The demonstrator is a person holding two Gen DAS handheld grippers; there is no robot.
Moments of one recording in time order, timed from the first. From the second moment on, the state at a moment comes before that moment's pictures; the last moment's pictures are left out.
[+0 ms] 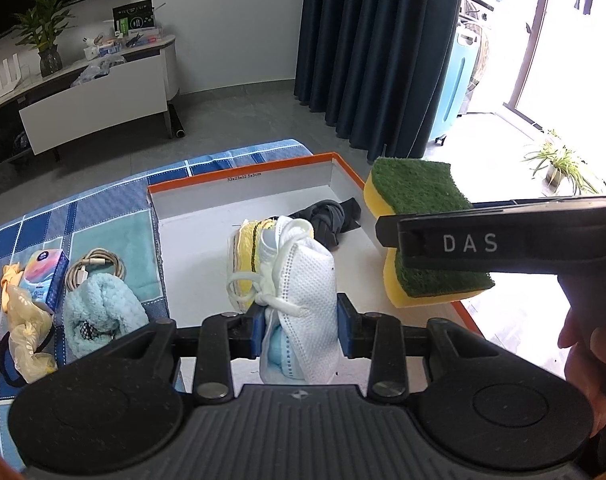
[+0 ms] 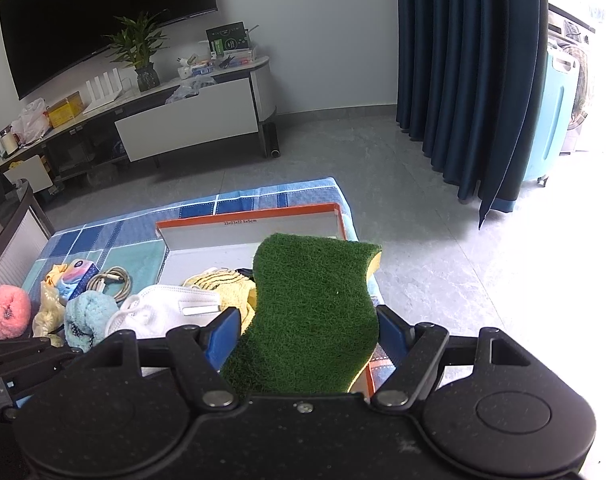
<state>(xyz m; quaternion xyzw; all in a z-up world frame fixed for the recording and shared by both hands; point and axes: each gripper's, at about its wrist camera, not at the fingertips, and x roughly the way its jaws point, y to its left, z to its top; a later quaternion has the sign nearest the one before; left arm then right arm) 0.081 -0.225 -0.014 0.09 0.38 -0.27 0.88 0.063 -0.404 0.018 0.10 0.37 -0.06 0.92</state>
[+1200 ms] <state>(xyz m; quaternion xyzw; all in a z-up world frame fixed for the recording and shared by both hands) 0.148 -0.217 0.005 0.05 0.37 -0.24 0.89 0.135 -0.418 0.018 0.09 0.38 -0.04 0.92</state>
